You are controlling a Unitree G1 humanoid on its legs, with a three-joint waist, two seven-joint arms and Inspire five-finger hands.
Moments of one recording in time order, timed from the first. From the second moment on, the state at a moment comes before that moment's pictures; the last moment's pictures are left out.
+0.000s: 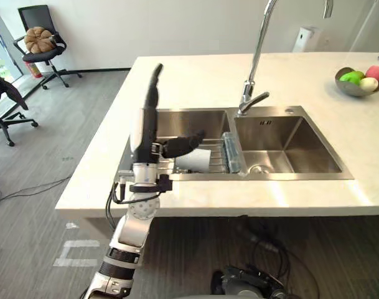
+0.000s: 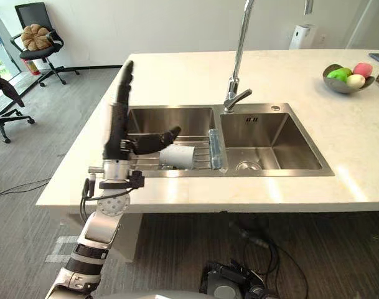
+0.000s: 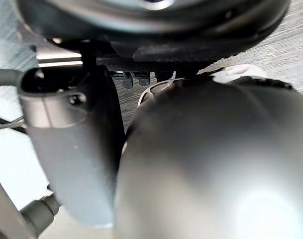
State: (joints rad) left arm -0.21 0.14 -0.19 -0.08 0.42 -0.20 0.31; right arm 0.23 -0.19 -0.05 0.79 0.31 0.24 0.31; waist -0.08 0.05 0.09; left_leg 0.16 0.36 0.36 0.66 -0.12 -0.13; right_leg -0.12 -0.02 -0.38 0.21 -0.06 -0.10
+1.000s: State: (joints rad) left arm -0.42 0.66 -0.29 0.09 0.30 -0.10 -0.43; right arm 0.17 -0.21 -0.09 0.99 0.27 0.21 0.29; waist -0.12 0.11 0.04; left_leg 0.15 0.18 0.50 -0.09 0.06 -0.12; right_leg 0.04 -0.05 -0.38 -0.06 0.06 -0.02
